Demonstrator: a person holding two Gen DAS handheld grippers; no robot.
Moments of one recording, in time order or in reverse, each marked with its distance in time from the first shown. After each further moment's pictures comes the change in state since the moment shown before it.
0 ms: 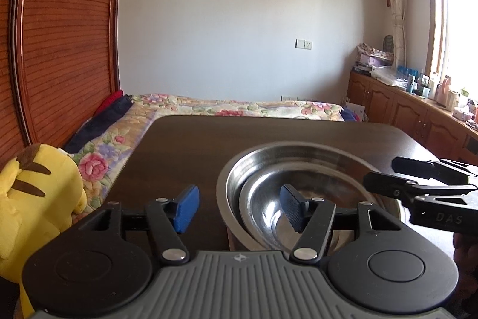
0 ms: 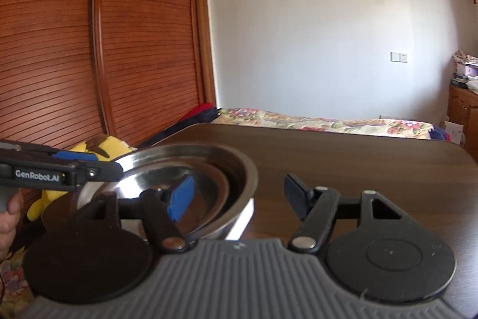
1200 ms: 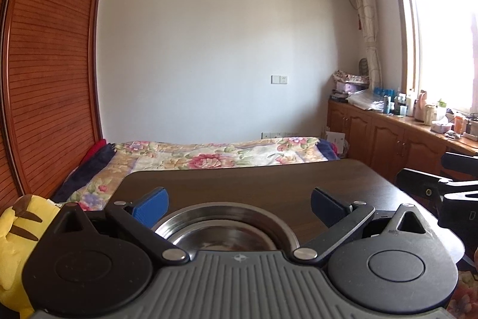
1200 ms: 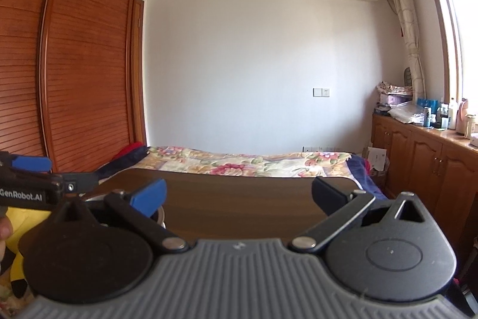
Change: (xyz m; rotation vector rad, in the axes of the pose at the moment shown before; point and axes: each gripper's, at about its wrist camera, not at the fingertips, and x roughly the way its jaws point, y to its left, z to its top) left arm -0.056 -0.083 0.028 0.076 -0.158 -0.044; right arm -0.091 -0.028 0.028 0.016 -0.140 -0.298
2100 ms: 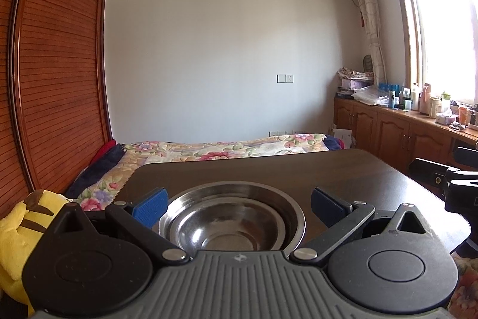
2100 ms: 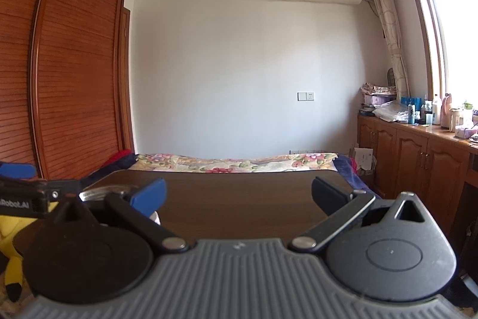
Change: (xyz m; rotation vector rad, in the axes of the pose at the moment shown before) left arm -0.013 -0.003 -0.029 0.026 -0.004 0.043; right arm -0.015 -0.003 -0.031 0.024 -0.042 -0.065
